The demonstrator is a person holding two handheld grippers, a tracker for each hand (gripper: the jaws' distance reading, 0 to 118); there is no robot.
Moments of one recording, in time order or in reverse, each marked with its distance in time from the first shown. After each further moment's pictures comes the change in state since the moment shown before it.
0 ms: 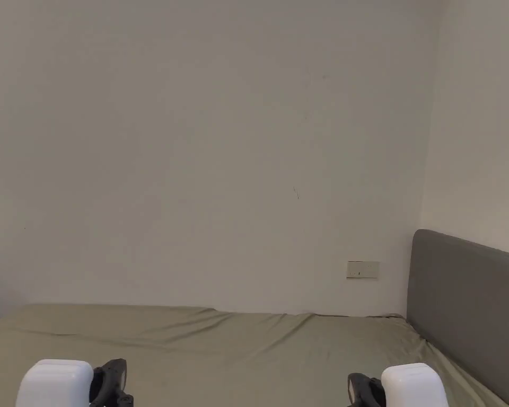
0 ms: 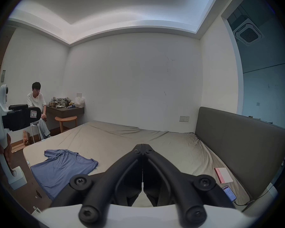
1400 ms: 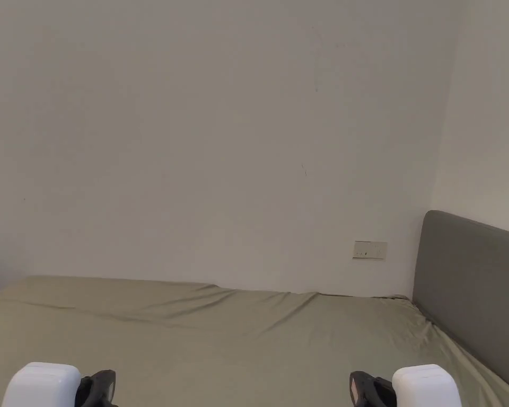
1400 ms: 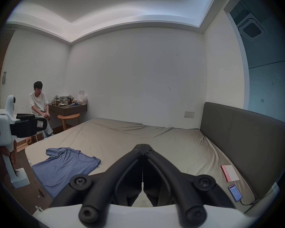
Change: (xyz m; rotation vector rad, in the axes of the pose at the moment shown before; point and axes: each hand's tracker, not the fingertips) left arm -0.022 -0.030 -0.044 -0.141 -0.009 -0.006; right arm 0.000 -0.015 -0.038 -0.038 0.041 -0.017
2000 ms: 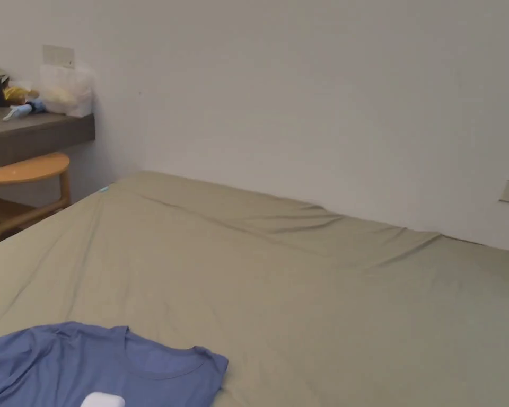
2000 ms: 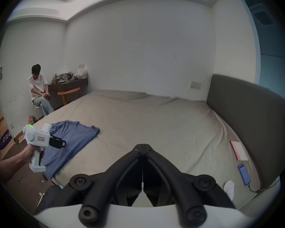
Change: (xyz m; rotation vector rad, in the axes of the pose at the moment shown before) left arm -0.164 -0.256 -0.192 -0.746 0.291 0.094; right arm -0.001 -0.097 -0.063 -0.309 0.043 -0.019
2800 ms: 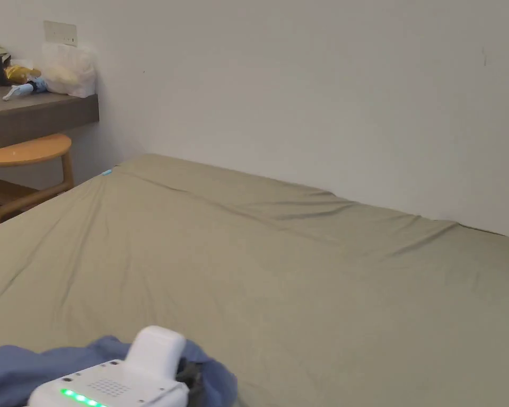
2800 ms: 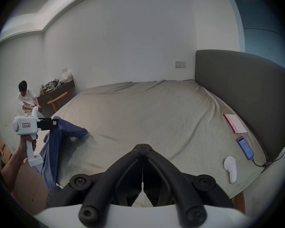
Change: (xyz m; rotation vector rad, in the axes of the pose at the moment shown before) left arm 0.082 0.070 0.097 0.300 -0.342 -0.125; right arm 0.059 -0.023 0.018 -0.059 -0.072 -0.189
